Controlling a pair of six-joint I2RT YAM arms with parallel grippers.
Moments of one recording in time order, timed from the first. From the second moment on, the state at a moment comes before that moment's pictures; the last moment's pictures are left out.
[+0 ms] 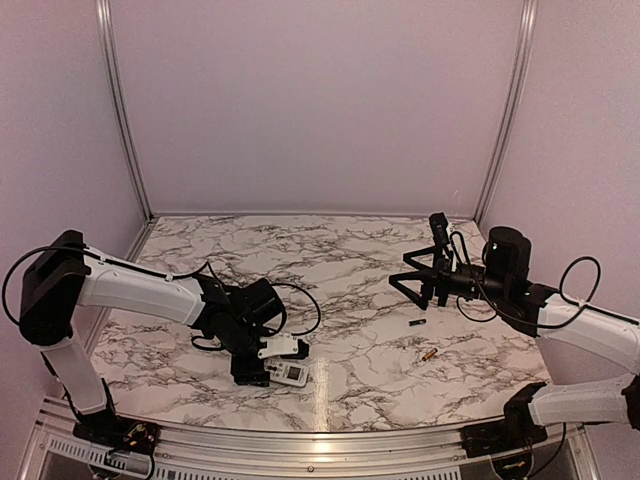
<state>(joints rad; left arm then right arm) -1.00 1.75 1.02 -0.55 0.08 0.49 0.46 1.03 0.57 0.25 -0.65 0.12</state>
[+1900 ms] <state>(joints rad) -0.97 1.45 1.07 -0.41 1.23 0.14 1.12 1.09 0.87 -0.06 -0.65 -0.21</state>
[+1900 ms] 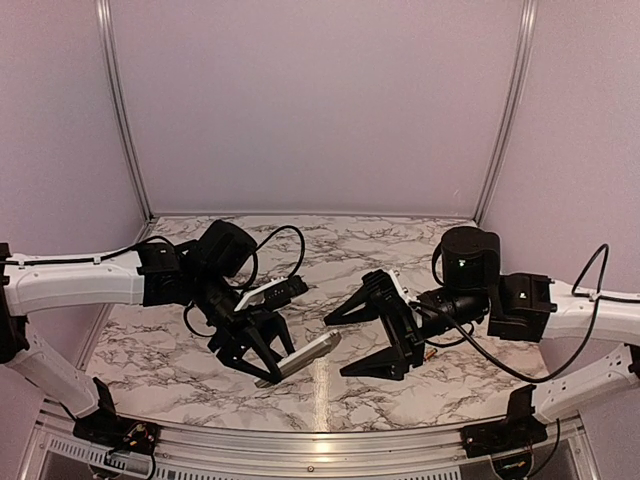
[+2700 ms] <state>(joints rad) -1.01 1.46 1.07 -0.26 1.30 0.04 1.20 1.21 1.07 -0.20 -0.67 -0.34</state>
